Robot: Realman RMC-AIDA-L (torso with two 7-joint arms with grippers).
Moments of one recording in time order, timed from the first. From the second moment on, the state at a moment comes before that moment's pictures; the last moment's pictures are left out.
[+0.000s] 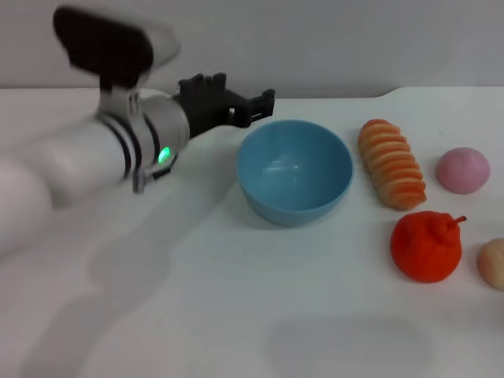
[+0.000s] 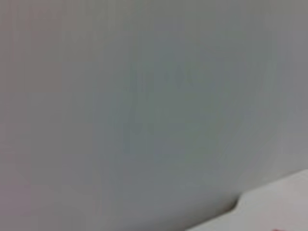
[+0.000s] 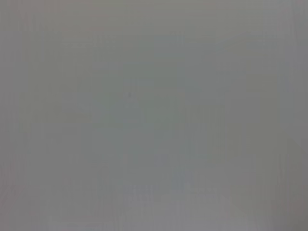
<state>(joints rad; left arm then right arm) -0.39 -2.05 1.91 1.23 2.28 0.28 -2.73 0.32 2.08 -0.19 0.06 -0.93 -1.30 0.23</state>
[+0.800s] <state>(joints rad) -0.75 -2.05 1.48 0.96 2.26 0.90 -2.64 0.33 2.08 -0.19 0.05 -0.93 -1.30 0.23</state>
